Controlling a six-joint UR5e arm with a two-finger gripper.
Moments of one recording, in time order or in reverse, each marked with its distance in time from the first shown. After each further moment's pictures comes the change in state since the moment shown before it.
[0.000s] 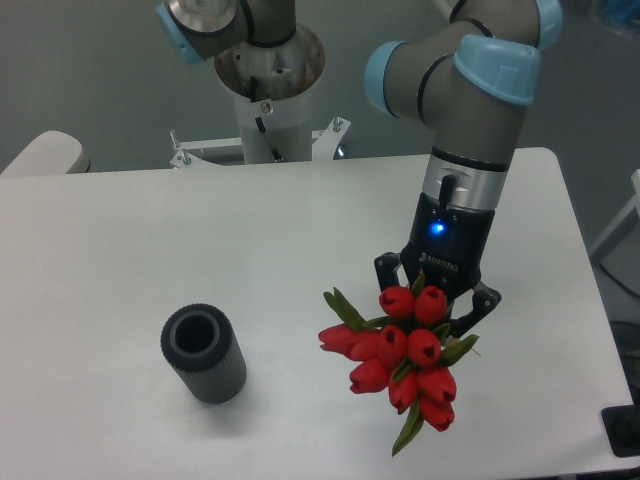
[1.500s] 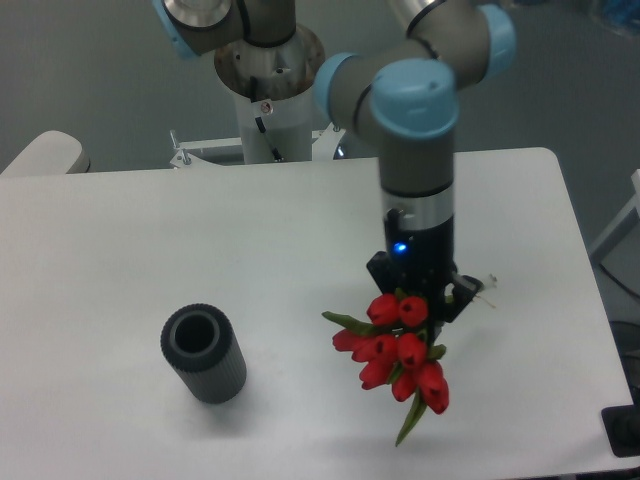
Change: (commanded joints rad) arm -0.192 0.014 -0.164 0.000 0.748 0.021
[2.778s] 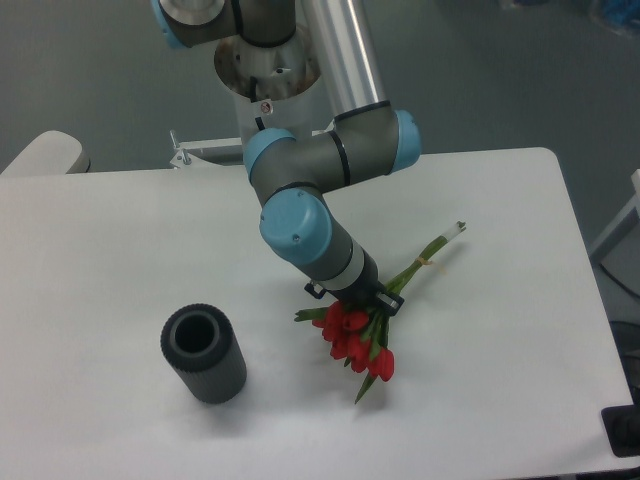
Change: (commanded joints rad) arm -0.071 -0.123 -0.150 -0.028 0.229 -0.044
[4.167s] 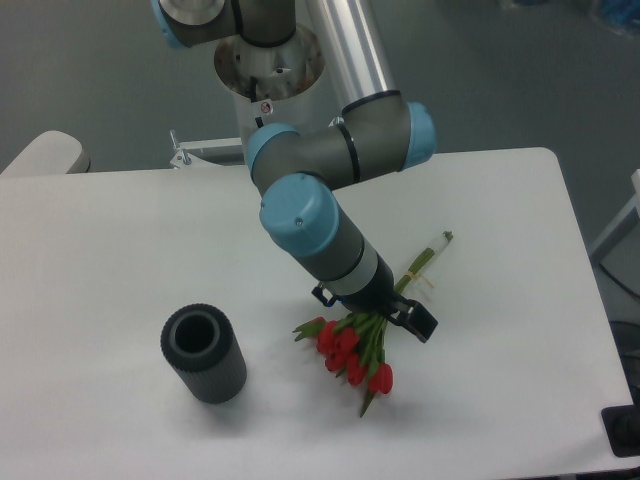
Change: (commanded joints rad) arm 0.021 0.037 0.253 0.002 -0.180 0.006
